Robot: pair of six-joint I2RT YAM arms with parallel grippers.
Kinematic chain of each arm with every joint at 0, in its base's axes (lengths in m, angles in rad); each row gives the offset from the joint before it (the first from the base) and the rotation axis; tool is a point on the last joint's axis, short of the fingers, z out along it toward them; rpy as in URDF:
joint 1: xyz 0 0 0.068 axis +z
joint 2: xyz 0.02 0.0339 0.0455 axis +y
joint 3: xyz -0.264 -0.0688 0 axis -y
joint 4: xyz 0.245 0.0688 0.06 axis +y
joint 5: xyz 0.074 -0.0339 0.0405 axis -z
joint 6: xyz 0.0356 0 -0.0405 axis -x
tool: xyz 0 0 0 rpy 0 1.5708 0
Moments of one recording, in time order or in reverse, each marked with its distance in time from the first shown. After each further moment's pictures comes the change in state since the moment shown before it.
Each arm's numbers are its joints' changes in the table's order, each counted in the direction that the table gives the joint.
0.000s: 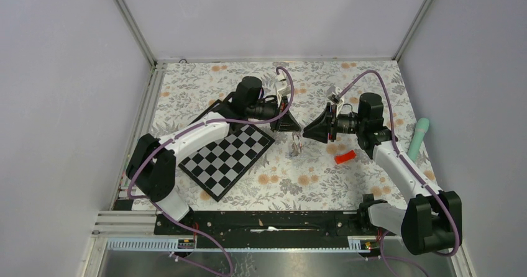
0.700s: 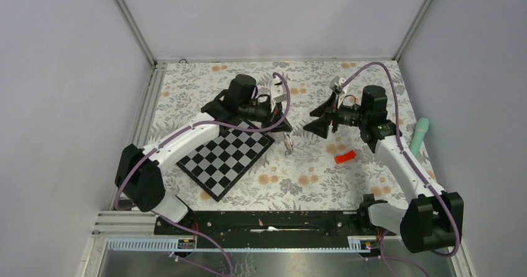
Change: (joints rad) left arm 0.011 -0.090 0.030 0.242 -0.039 -0.293; right arm -0.021 -0.002 0.089 0.106 0.114 0.072
